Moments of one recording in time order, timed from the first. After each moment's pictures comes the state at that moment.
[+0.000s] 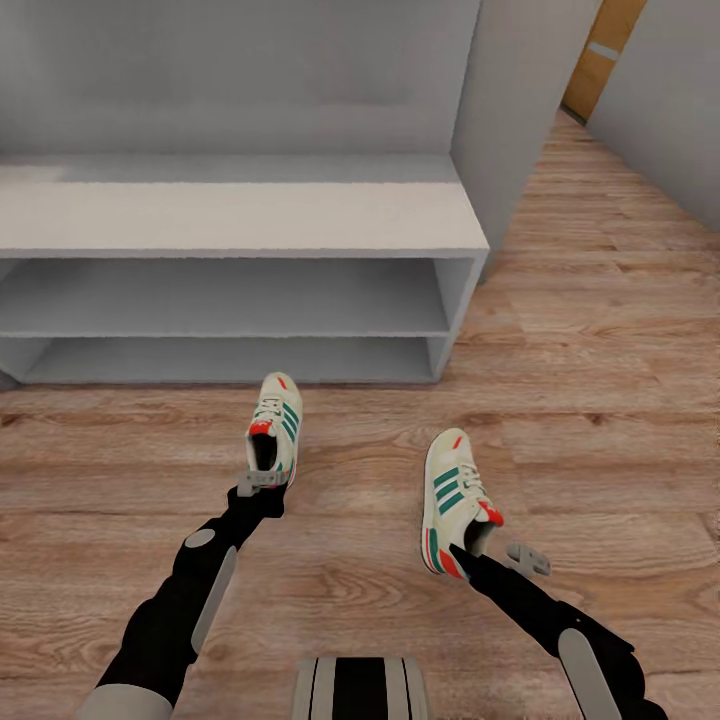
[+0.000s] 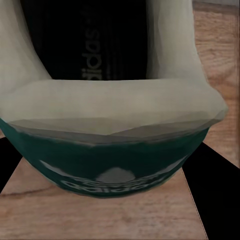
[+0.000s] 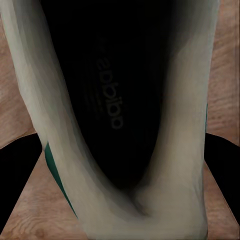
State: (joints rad) left arm -0.46 -0.04 -0.02 -1.17 0.05 0.29 -0.11; right arm -0.12 -0.01 -0.11 -1.51 -0.59 0.62 0.13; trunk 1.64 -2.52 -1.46
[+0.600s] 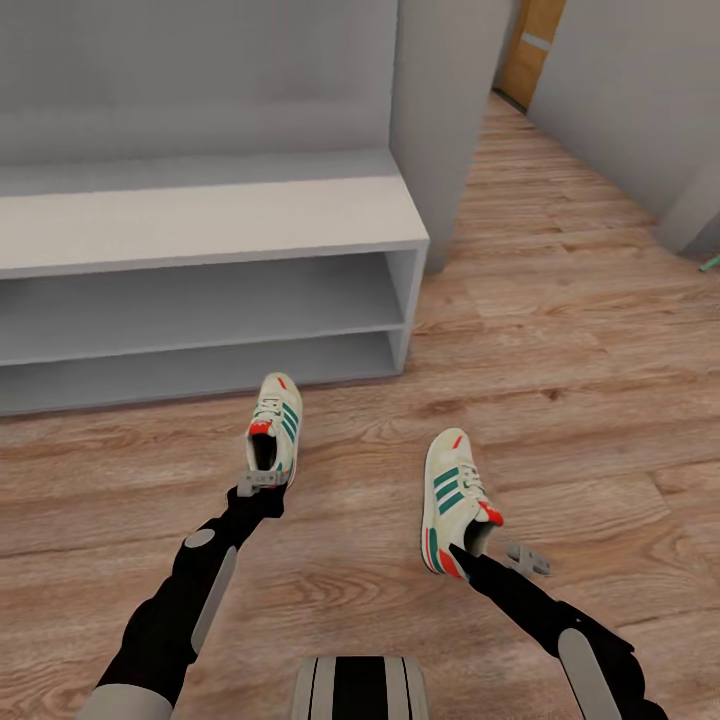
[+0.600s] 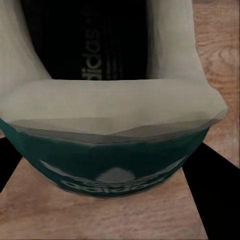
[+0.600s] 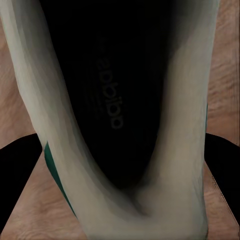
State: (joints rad) left arm -0.46 -0.04 -0.02 -1.17 0.05 0.29 -0.11; right arm -0.12 -0.01 -0.10 -1.51 -0.59 0.62 0.13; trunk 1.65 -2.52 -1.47
